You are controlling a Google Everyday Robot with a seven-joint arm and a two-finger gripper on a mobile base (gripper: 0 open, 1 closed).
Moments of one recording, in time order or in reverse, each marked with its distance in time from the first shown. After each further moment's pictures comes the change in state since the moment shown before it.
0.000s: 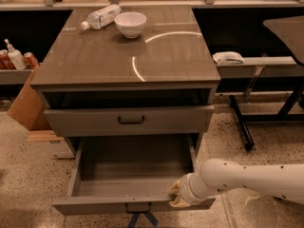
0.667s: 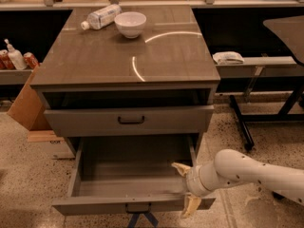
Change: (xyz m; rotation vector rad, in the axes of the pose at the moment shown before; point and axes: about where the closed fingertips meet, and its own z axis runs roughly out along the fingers) arm -0.002 -0.019 -0.033 0.030 -0.112 -0.043
